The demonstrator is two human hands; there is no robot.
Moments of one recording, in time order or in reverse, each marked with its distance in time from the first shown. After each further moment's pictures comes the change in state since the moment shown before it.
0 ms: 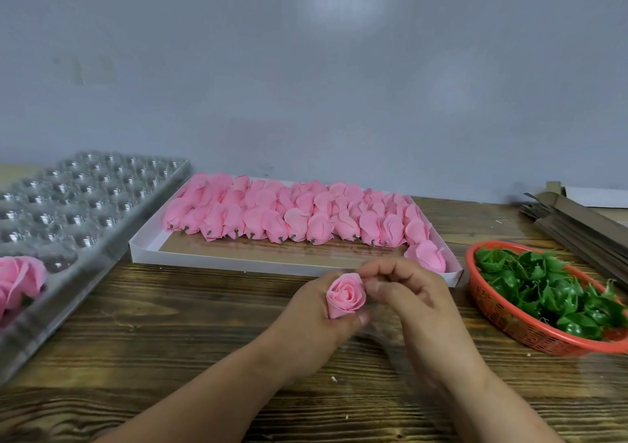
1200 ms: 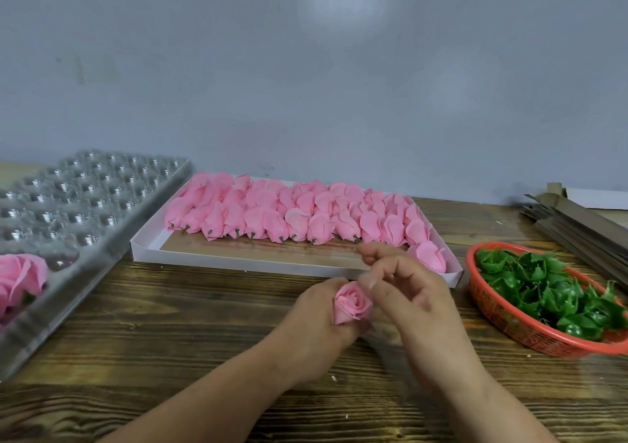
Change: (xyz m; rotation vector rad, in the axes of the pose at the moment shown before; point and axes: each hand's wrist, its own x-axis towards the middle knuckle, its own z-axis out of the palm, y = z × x) left_hand 0.002 -0.003 0.002 0.183 -0.012 0.015; right_hand -0.004 -0.007 0.005 -0.104 0.041 0.008
